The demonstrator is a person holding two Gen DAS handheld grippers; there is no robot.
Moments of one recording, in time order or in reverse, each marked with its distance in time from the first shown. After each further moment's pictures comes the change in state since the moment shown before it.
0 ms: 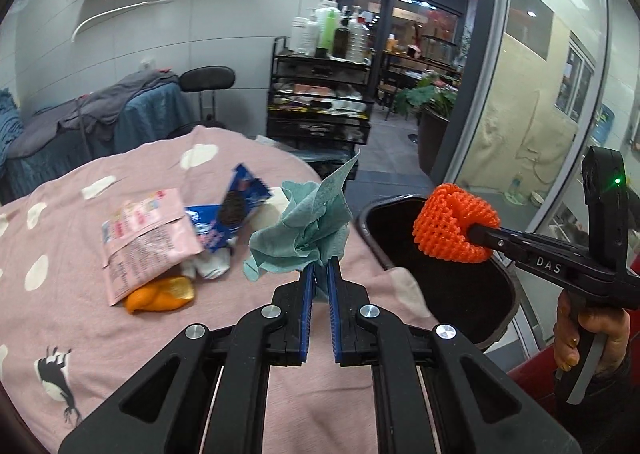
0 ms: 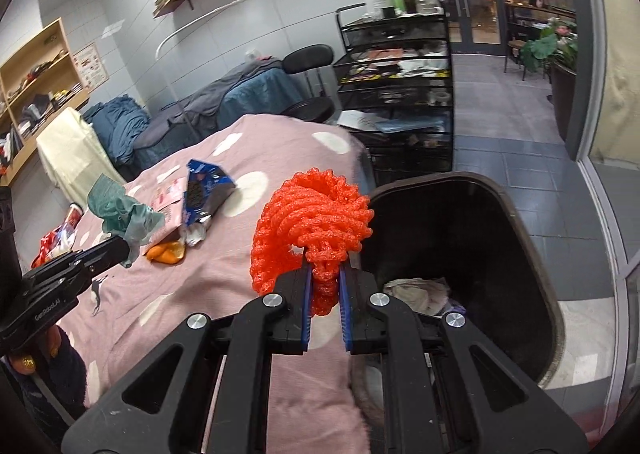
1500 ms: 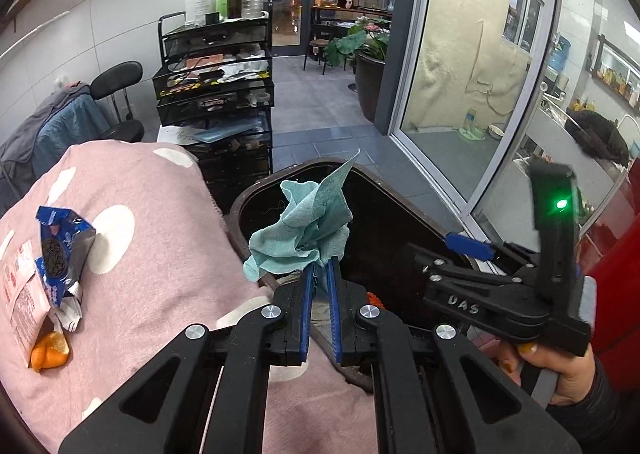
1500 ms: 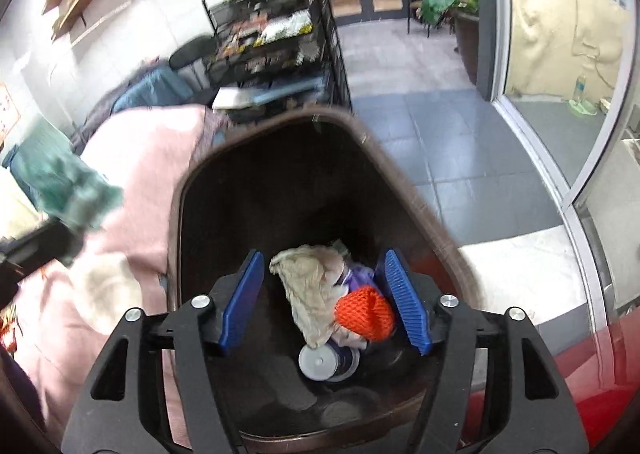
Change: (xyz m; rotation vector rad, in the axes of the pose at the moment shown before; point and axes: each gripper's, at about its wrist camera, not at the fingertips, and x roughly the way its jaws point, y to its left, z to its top) left arm 0.094 -0.111 0.016 0.200 0.157 -0.148; right arm 0.024 -0.111 -0.049 0.214 0.032 -0.287
